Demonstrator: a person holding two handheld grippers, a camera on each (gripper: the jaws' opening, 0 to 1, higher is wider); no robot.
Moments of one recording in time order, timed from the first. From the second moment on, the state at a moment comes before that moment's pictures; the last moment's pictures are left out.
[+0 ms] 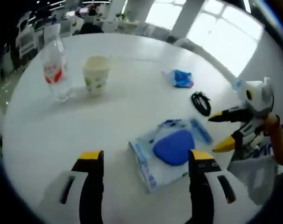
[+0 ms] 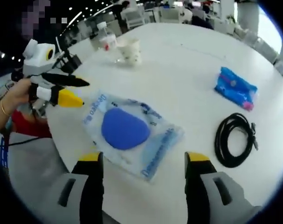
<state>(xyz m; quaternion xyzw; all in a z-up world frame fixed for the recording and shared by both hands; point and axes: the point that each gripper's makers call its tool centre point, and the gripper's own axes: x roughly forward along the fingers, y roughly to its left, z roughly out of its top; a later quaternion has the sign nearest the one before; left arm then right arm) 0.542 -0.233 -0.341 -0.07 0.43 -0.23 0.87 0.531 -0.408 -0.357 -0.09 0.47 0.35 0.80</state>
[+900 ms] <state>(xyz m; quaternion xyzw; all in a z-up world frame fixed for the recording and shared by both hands) 0.481 -0.248 -0.353 -0.05 0.42 -0.26 0.87 0.489 -0.397 -0.369 -0.07 0.46 0.37 0.81</state>
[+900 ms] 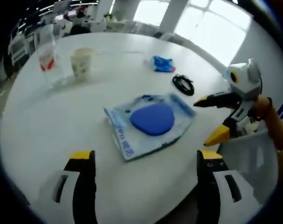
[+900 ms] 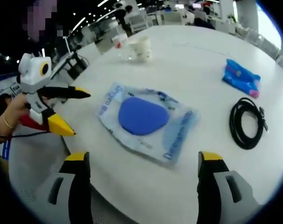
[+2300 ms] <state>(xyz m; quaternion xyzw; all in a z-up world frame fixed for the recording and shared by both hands) 0.487 -0.224 -0.388 -0.14 0.43 -0.18 0.87 0.514 -0.436 -0.387 -0.11 0.45 0.30 0.83</state>
